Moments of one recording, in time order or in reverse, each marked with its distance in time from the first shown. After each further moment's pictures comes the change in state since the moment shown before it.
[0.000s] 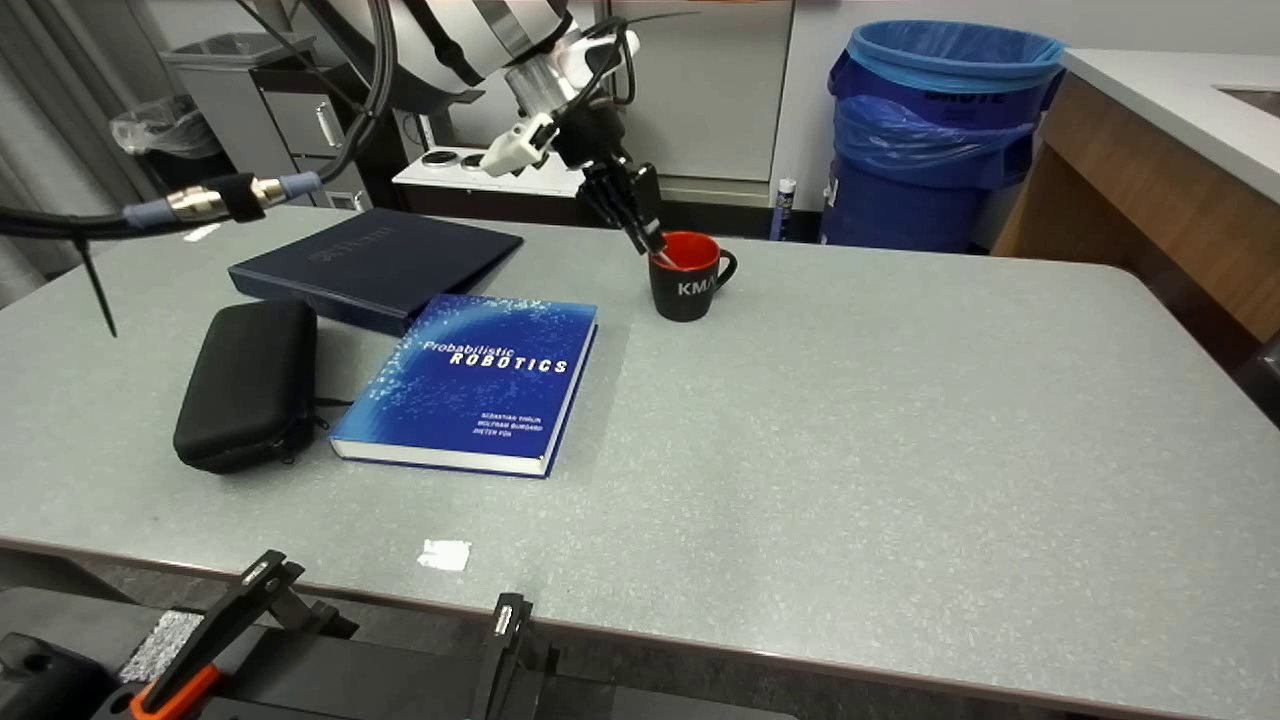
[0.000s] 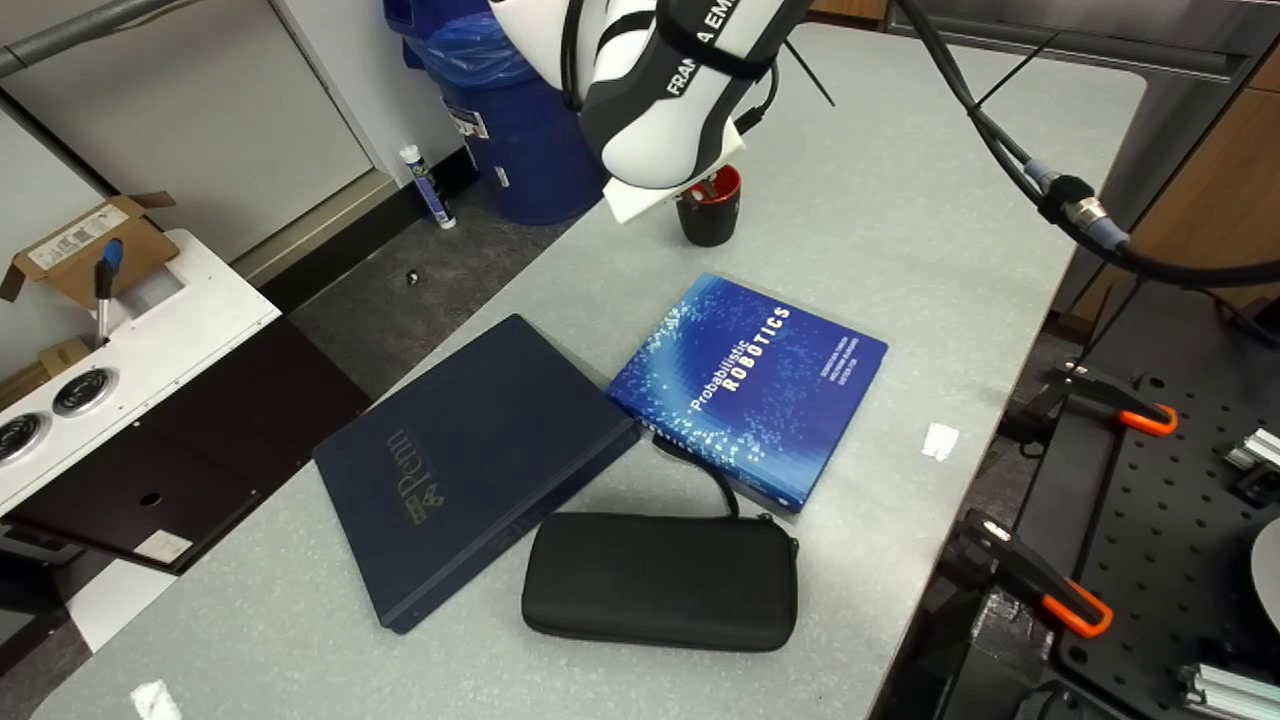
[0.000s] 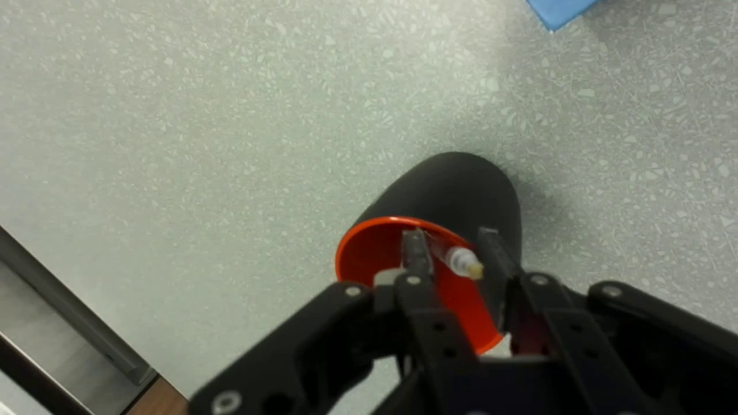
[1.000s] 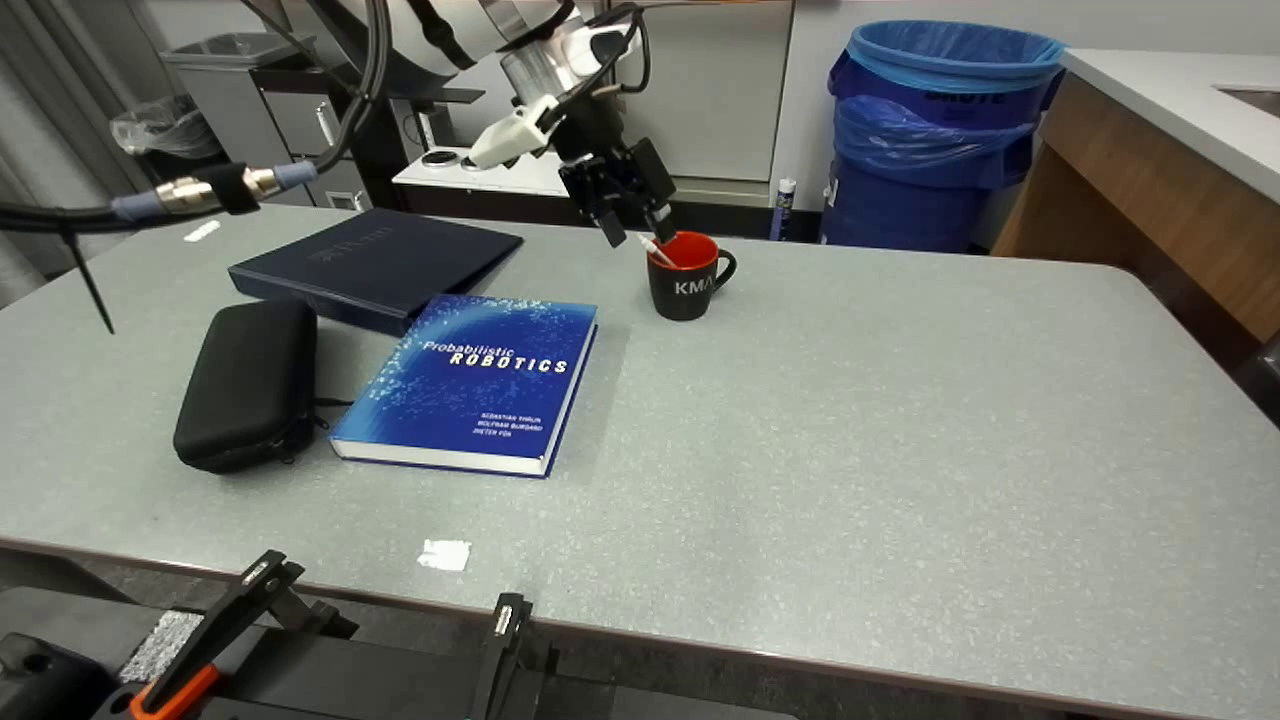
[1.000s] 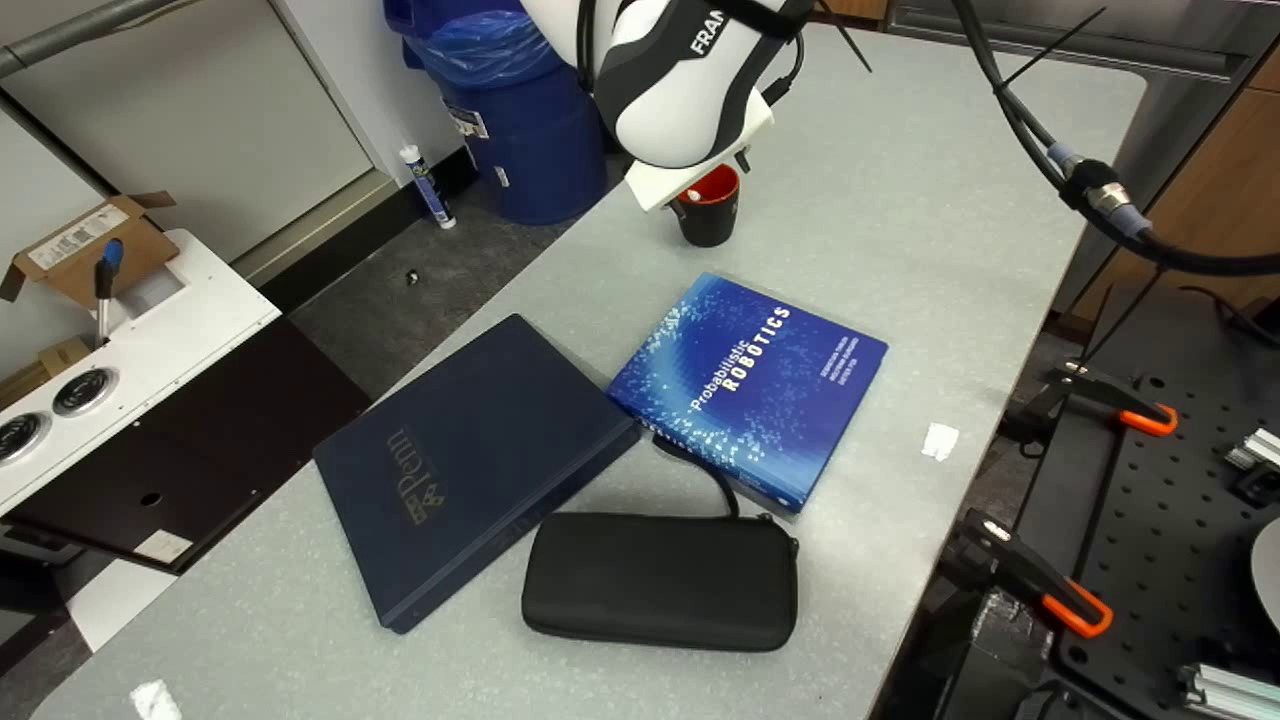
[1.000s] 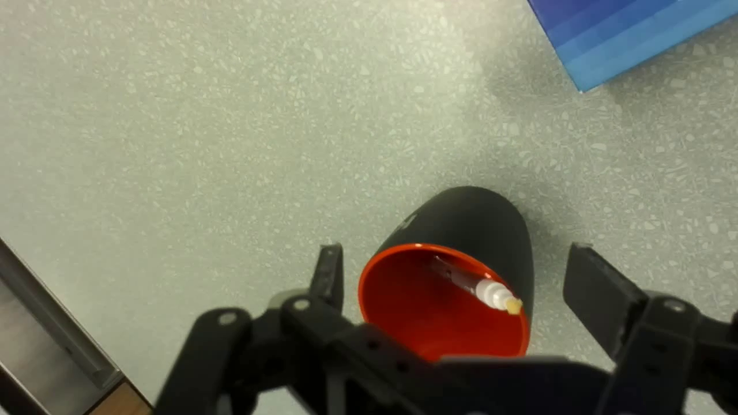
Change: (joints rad) arm -0.048 -0.075 0.047 -0.077 0.008 -0.002 -0.126
